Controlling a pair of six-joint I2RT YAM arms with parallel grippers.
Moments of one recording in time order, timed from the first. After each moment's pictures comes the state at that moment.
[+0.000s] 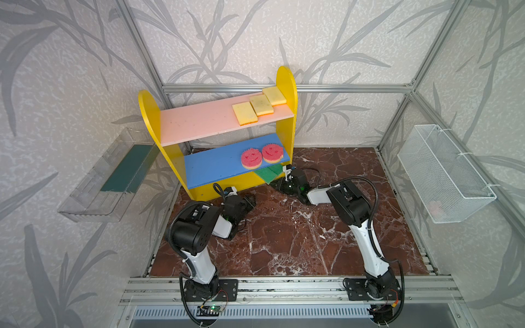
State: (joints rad) left arm -0.28 1.74 0.40 0.91 0.04 -0.94; right arm 0.57 2.38 1.40 0.57 -0.43 0.95
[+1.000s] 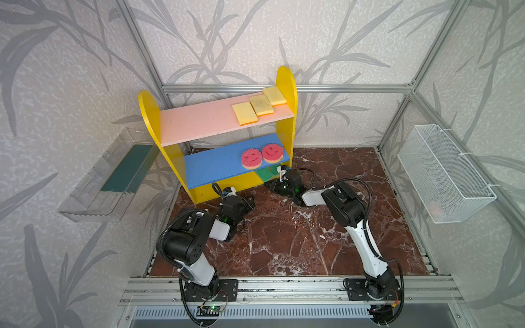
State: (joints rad) left arm -0.28 1.66 0.38 0.81 0.03 -0.90; right arm 0.63 2.42 1.45 0.62 -0.43 1.01
